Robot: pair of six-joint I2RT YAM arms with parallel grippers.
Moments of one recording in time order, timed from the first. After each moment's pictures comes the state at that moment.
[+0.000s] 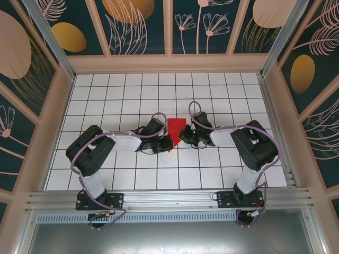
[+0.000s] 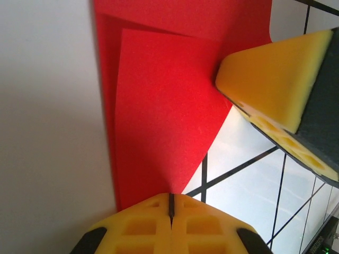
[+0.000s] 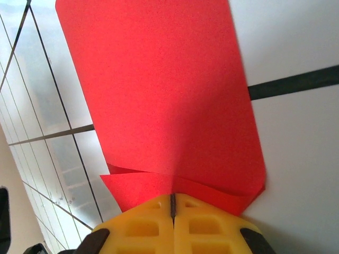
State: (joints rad) left arm -0.74 1.80 0.83 0.03 0.39 -0.92; right arm 0.56 1.76 0.74 0.15 -0.40 1.02
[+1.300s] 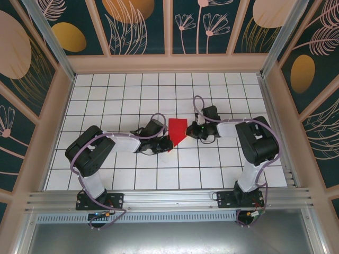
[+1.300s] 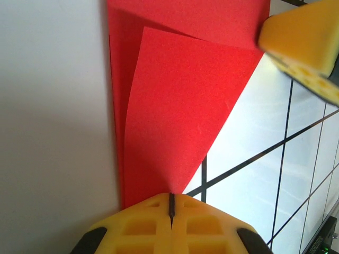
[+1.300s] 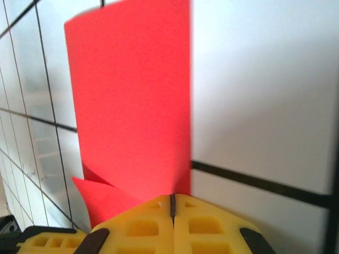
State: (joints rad) left arm -0.74 1.79 0.79 0.08 0.38 -0.92; right arm 0.37 1.80 0.82 -0.01 -0.56 0.62
